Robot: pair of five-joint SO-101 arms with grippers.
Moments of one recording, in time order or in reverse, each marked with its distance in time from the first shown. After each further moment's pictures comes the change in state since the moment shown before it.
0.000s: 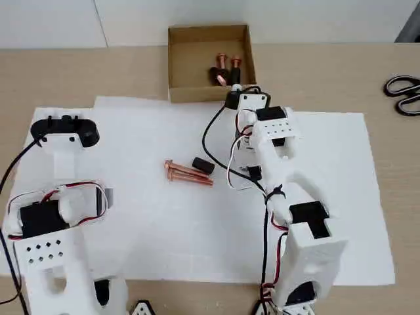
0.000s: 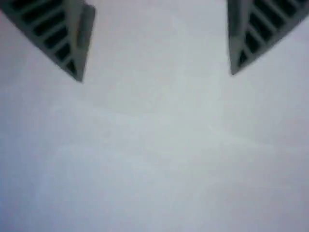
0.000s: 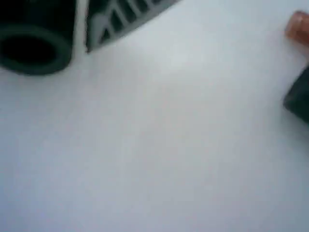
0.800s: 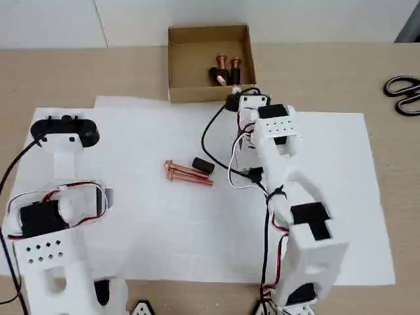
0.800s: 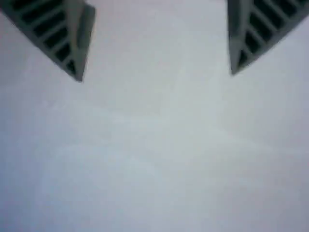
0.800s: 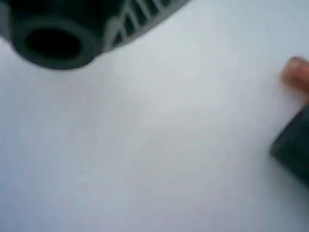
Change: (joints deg) left arm 0.0 0.0 0.0 0.0 0.0; right arm 0.4 -3.9 -2.1 5.7 3.7
